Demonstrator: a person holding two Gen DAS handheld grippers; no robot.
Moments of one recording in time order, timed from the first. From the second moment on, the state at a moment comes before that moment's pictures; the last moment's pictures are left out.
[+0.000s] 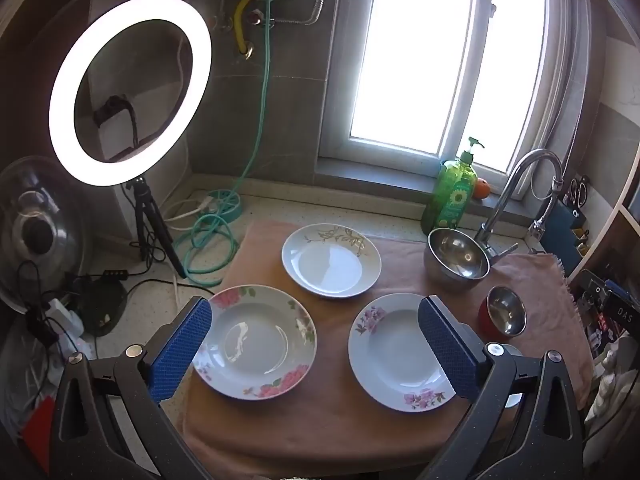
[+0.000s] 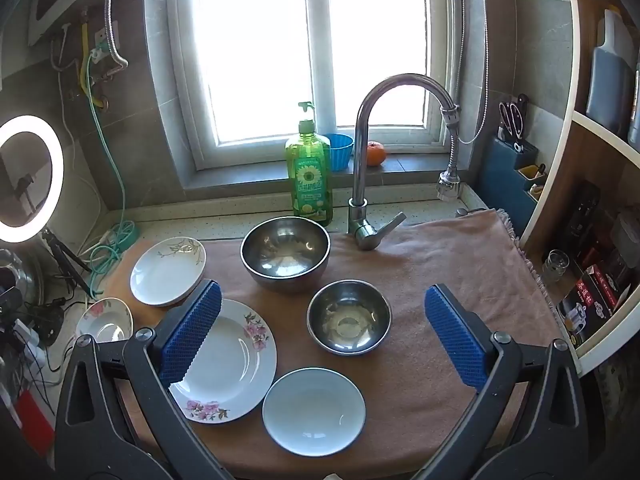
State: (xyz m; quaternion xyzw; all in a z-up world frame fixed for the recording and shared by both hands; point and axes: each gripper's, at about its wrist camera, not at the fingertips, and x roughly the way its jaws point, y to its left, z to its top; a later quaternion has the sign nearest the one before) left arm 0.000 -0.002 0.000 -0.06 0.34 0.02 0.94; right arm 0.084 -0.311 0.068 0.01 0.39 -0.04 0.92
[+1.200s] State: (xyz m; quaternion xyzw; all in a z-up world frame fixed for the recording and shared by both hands) left arm 0.012 -0.002 -0.007 -0.09 0.34 0.01 0.93; right arm 0.092 -0.313 0.064 0.03 0.39 -0.03 0.92
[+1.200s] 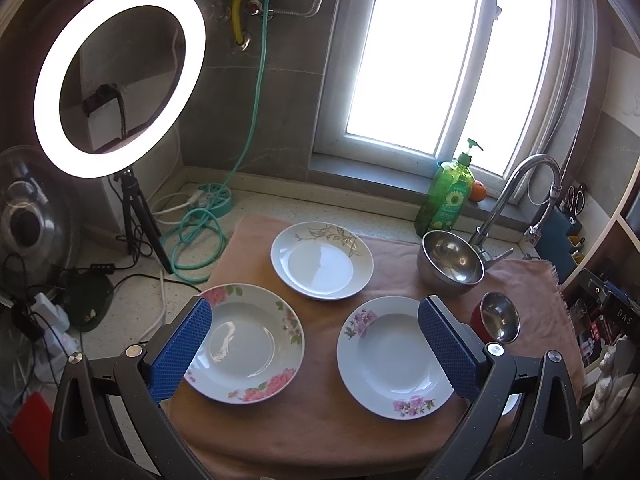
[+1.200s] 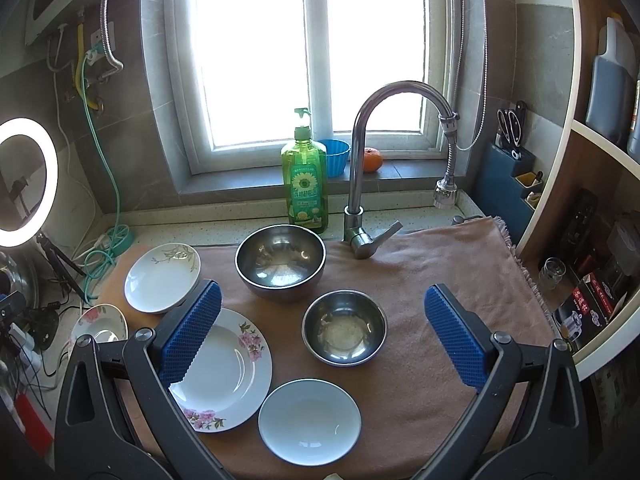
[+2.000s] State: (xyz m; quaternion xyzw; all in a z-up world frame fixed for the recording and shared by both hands) left arm 0.017 -0.005 -0.005 -0.09 0.34 0.01 0.93; right arm 0.094 -0.312 0.064 0.03 0.39 -0.03 0.92
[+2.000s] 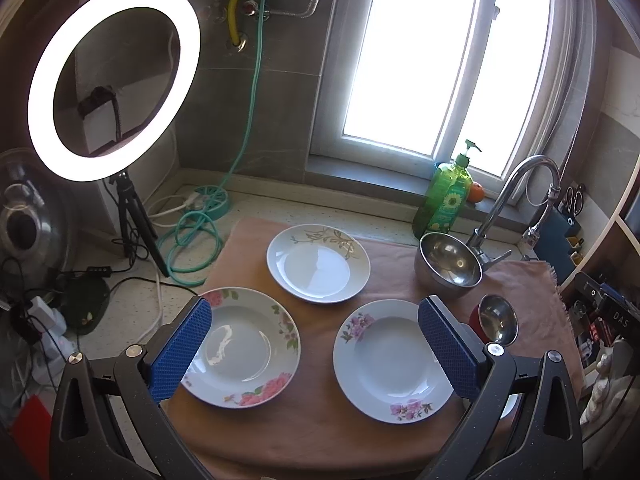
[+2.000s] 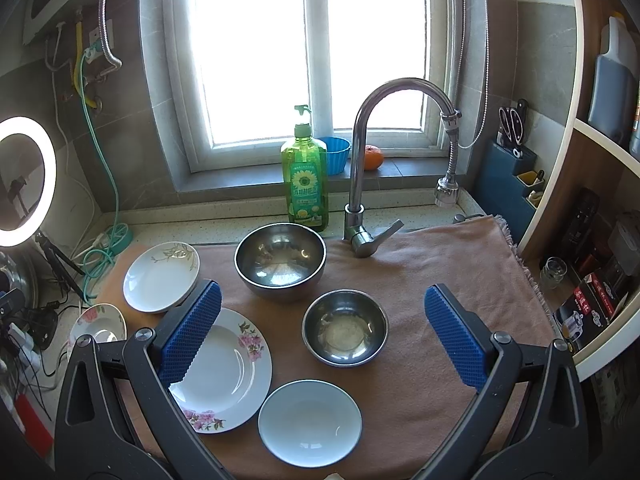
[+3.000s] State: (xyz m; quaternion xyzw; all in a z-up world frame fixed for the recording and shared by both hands) left arm 0.021 -0.009 -0.009 -0.09 0.35 0.00 0.93; right arm 0.102 -0.305 0.049 0.03 0.41 -0.02 0.91
